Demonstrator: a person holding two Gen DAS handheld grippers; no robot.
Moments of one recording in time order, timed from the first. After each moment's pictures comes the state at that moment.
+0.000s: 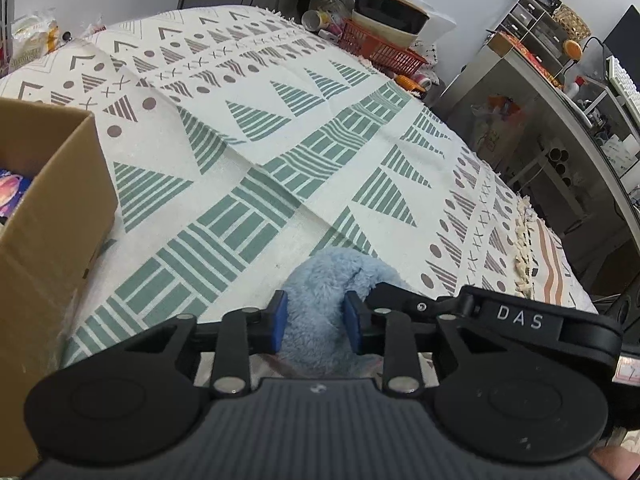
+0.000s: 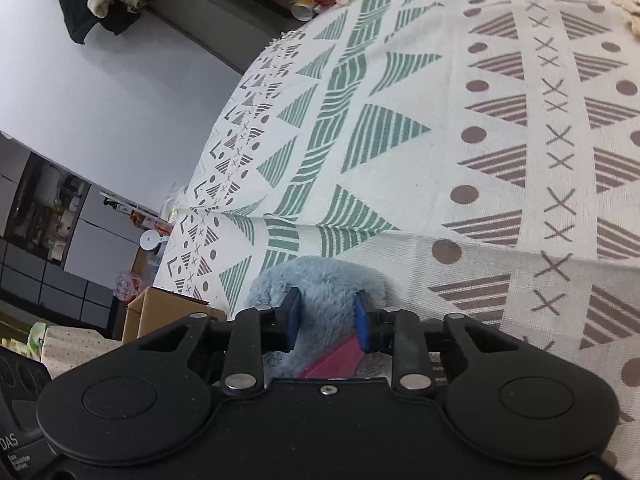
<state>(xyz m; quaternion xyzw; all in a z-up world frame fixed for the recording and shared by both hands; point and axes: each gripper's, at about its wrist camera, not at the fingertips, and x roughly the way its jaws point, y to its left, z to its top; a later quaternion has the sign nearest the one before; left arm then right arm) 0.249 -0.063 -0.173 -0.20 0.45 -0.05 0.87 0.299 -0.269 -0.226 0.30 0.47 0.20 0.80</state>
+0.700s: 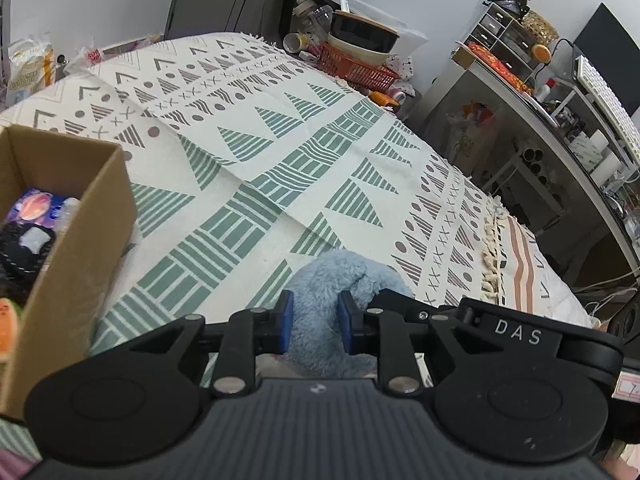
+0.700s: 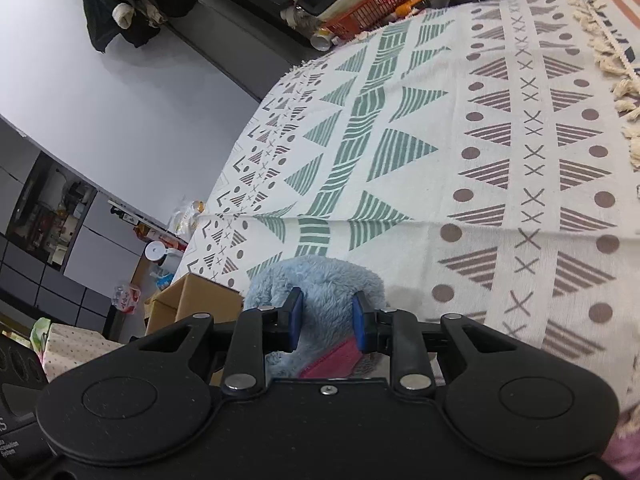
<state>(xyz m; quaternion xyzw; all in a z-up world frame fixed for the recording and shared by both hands) 0.206 -0.063 -0.126 -0.19 0.43 -0.07 0.88 0.240 -0.269 -0.179 0.29 0.43 0.18 0.83</state>
